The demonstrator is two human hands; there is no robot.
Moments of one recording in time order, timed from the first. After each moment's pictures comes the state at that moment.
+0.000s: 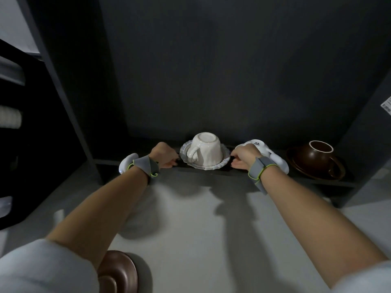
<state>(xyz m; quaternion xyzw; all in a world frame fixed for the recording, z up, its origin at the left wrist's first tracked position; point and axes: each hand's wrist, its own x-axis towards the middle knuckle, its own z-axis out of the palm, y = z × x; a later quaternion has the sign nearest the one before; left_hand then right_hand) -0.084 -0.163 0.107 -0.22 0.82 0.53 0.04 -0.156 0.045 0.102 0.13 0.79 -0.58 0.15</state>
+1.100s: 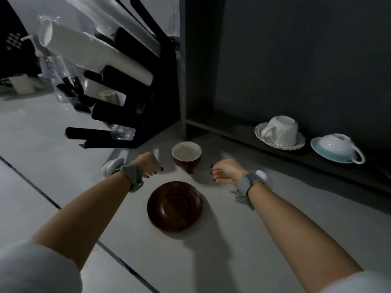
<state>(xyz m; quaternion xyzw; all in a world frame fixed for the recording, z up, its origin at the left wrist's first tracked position) 0.161 -0.265 0.059 -0.45 0.82 0.34 0.07 0.013 -0.088 0.038 -0.09 0.75 -0.51 0.41</state>
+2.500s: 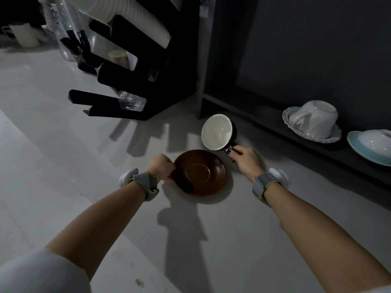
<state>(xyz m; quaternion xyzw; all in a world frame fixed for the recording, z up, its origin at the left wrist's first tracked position) 0.166 -0.253 -0.023 -0.48 0.75 0.47 0.01 -0.001 -0.096 -0.005 -0.29 0.85 -0.40 0.17</state>
